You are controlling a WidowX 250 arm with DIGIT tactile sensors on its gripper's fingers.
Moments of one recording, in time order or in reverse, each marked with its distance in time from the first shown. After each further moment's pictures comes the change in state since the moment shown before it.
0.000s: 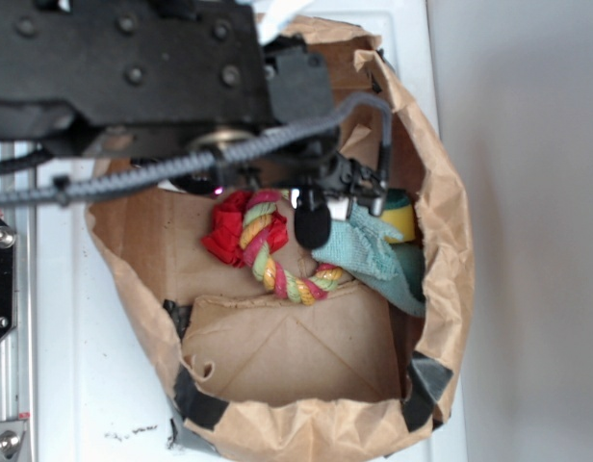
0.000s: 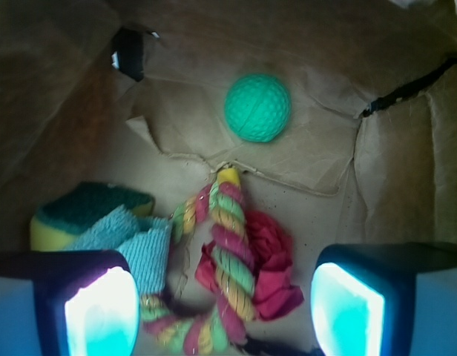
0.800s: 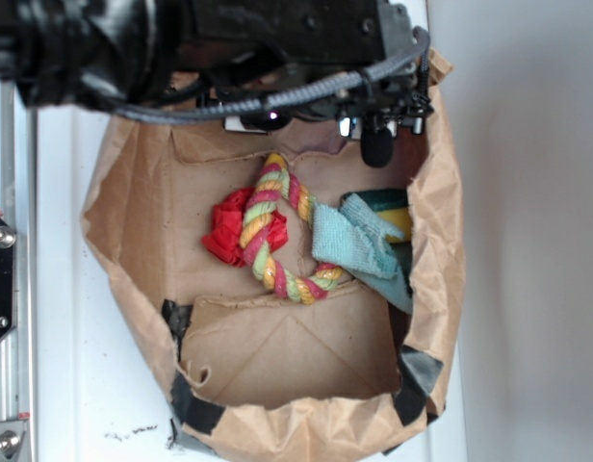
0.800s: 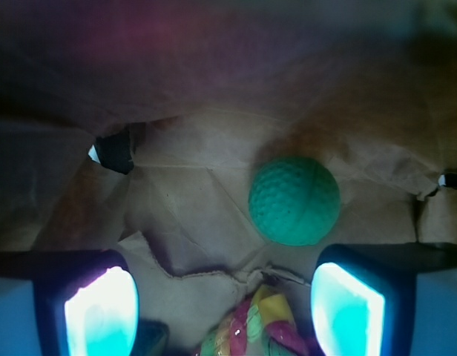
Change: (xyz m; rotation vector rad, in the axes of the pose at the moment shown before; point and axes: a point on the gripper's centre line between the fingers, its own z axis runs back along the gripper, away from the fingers) arm 0.044 -0.014 -0.045 0.073 -0.098 0.079
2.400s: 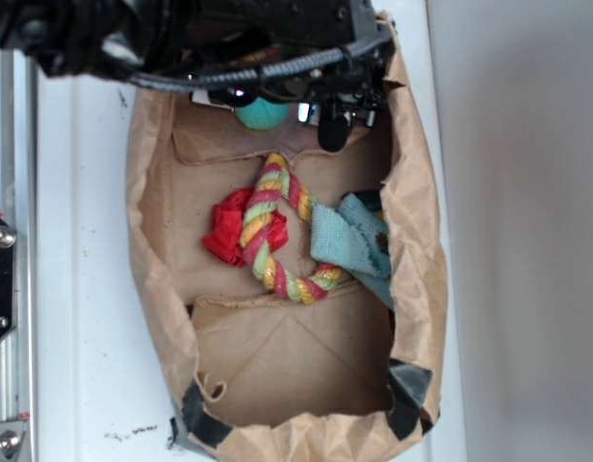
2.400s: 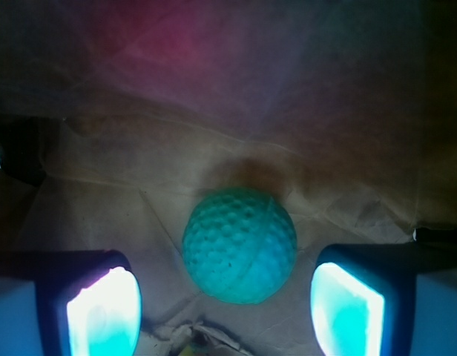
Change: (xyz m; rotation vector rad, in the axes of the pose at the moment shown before) arm 0.018 0.030 -0.019 0.105 -0.022 -0.079
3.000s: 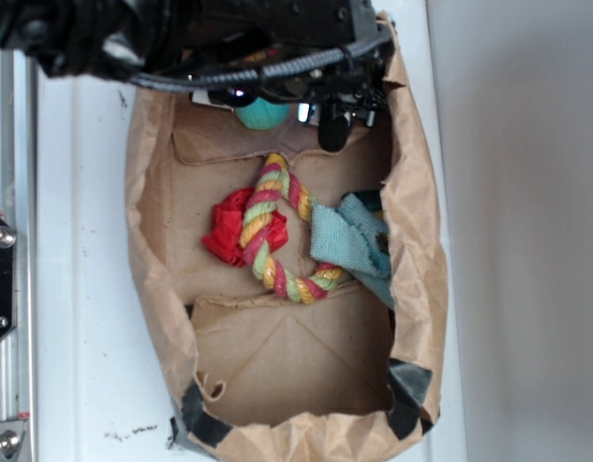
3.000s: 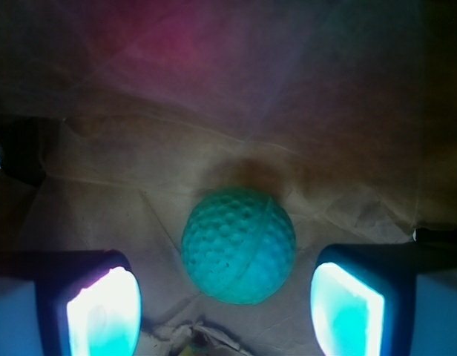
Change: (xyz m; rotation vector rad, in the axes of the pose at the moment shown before) arm 0.000 0.000 0.000 -0.001 -0.002 -0.001
